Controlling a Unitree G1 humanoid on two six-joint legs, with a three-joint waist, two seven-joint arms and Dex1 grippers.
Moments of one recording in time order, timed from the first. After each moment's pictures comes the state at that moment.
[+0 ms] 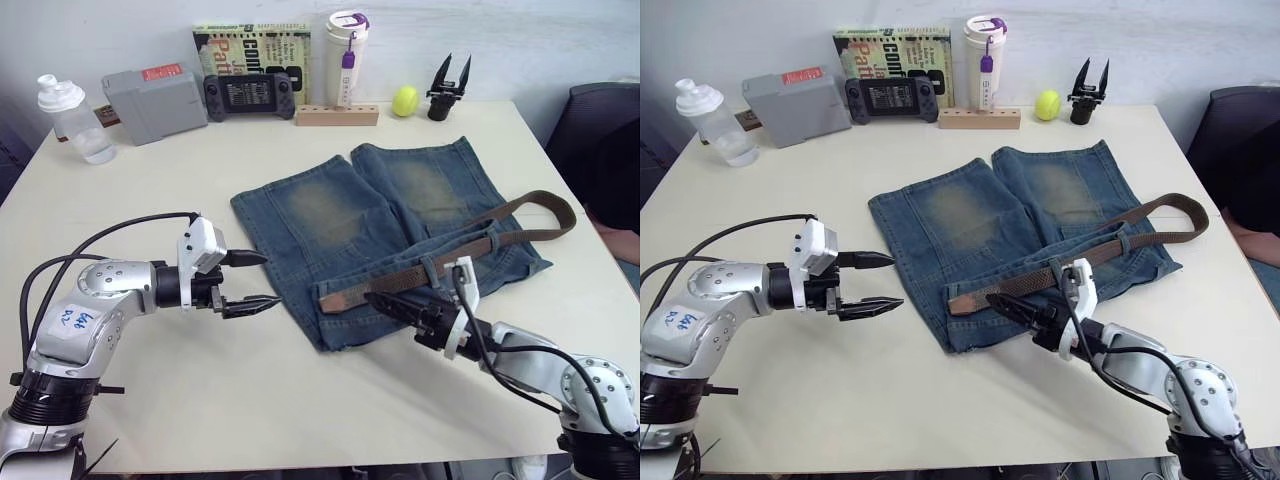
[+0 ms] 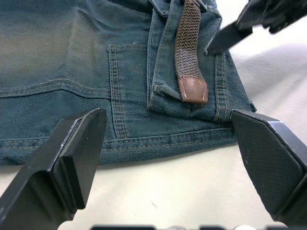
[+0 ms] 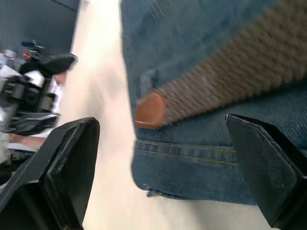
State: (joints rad) left arm -0.34 0.80 0.04 -0.26 -0.54 0.59 -0.96; right arm -0.11 -0.57 -0.09 -0.35 1.71 0.98 -0.15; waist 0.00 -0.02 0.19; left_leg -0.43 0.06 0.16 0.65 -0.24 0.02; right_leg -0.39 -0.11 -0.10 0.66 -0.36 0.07
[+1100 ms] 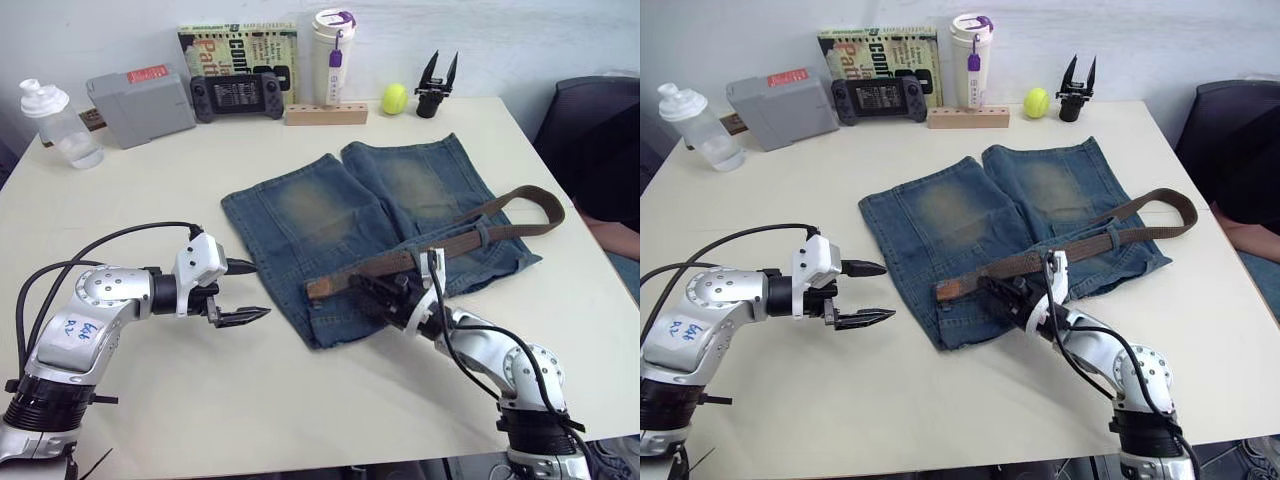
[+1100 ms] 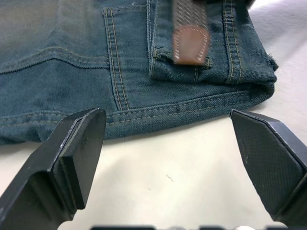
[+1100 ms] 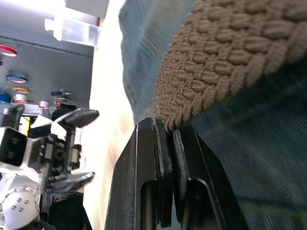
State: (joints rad) left arm -0.30 0.83 0.01 -0.22 -0.40 0.48 -1.00; right arm -0.25 -0.31 -0.09 -0.19 1.62 0.89 -0.16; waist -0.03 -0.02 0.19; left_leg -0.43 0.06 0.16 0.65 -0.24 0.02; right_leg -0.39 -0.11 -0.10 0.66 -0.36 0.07
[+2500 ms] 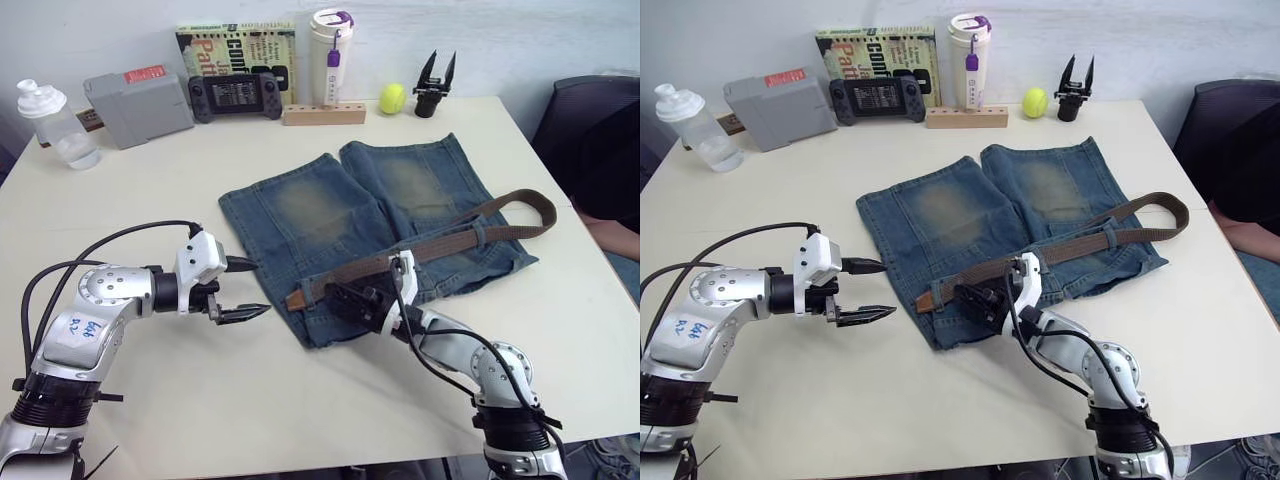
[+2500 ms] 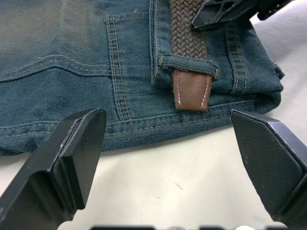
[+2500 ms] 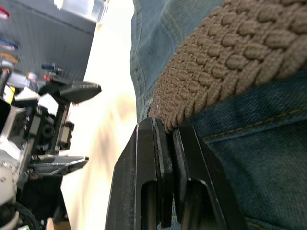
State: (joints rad) left arm -0.31 0.81 0.01 -0.18 -0.38 0.45 -1.01; right arm -0.26 -0.20 0.01 -0.22 1.32 0.94 -0.02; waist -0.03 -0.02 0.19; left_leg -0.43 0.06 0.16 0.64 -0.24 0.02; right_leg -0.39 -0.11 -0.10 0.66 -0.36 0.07
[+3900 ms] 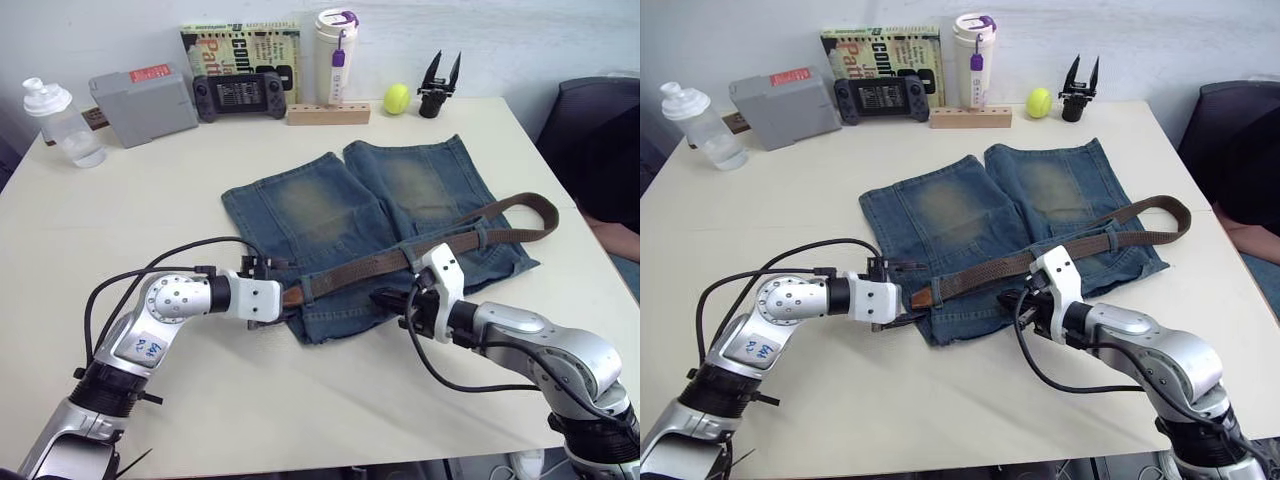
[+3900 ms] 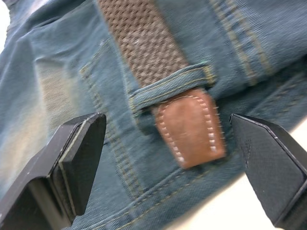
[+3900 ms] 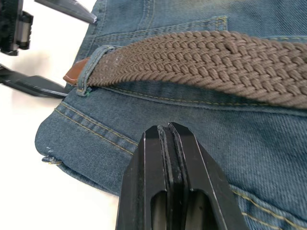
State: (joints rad) left arm -0.39 0.67 -0.21 -0.06 0.17 -0.18 -0.83; right arm -0.25 -0.63 0.03 -0.50 0.85 0.97 0.36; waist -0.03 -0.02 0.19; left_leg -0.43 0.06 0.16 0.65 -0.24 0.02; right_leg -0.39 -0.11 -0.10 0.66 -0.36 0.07
